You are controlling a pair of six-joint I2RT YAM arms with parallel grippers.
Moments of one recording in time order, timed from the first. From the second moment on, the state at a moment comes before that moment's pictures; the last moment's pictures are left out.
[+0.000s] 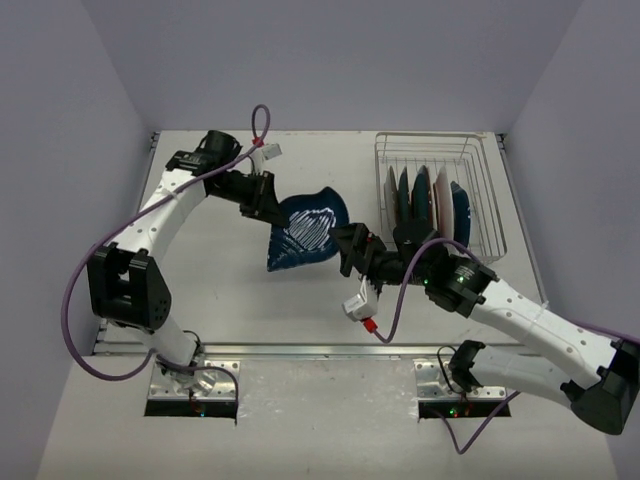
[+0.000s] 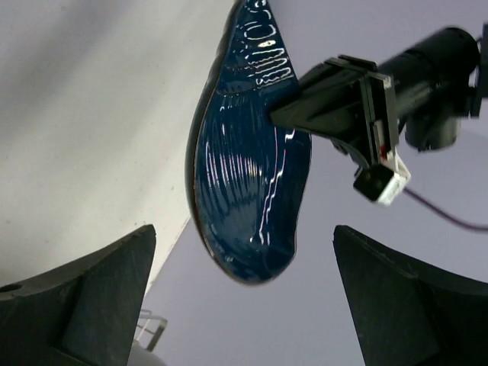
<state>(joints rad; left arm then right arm) -0.17 1.62 1.47 -0.99 0.93 0.06 0.84 0.98 0.80 -0.29 -0.31 -1.83</state>
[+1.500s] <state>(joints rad) 0.04 2.53 2.03 -0.28 0.61 -0.53 -0.18 1.05 1.09 -0.94 -0.22 0.02</state>
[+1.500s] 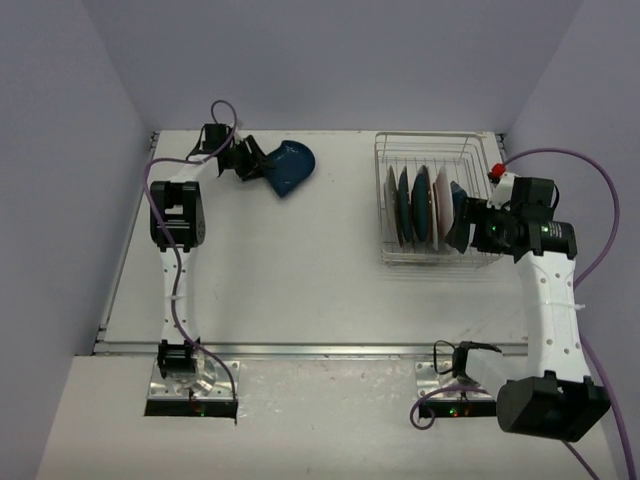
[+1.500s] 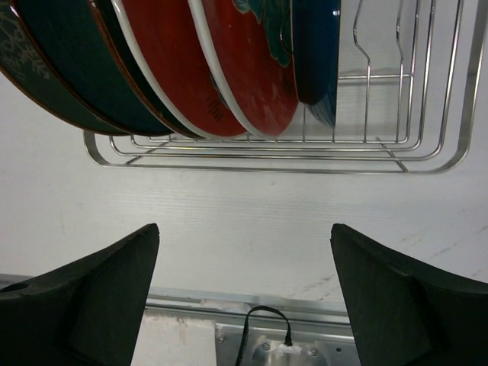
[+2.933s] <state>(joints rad) 0.10 1.47 1.47 -0.49 0.46 -0.09 -0.39 1.88 1.58 -1.05 -0.66 -0.37</state>
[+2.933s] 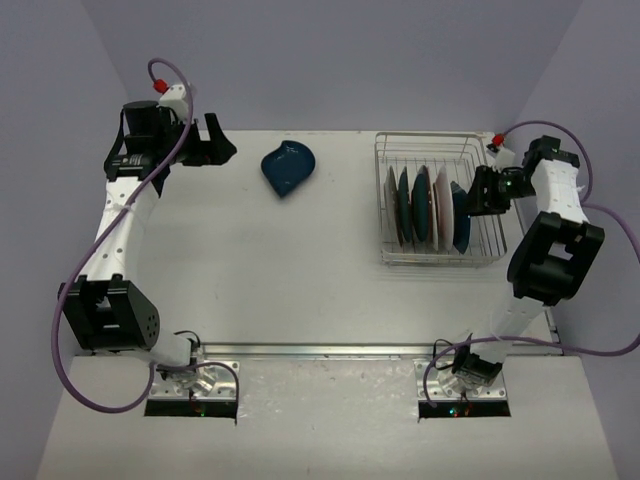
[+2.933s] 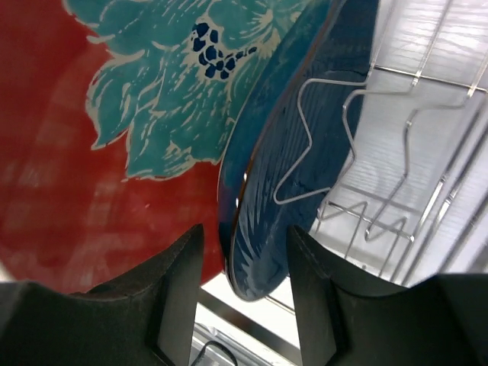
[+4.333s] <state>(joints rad) 0.11 1.53 1.47 -0.57 0.44 -0.17 -0.53 1.82 1.88 -1.36 -1.00 -0.57</state>
